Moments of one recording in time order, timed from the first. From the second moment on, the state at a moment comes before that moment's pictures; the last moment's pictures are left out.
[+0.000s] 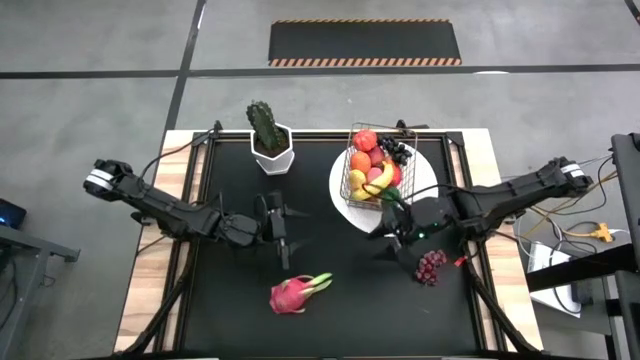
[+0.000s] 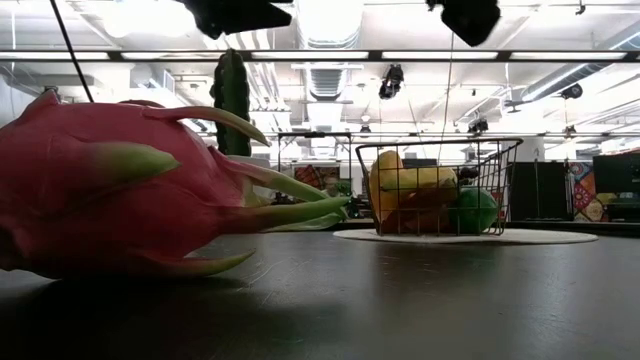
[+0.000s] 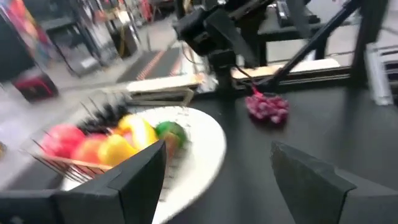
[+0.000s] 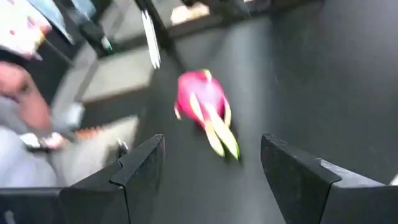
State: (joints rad) left arm -0.35 1.26 0.79 0.27 -0.53 0.06; right arm 0.26 1.15 0.92 -0.25 -0.09 0.39
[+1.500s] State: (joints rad) left arm -0.58 1.80 1.38 -0.87 -0.12 -0.75; right arm 0.29 1.15 0.92 -0.36 0.09 0.02
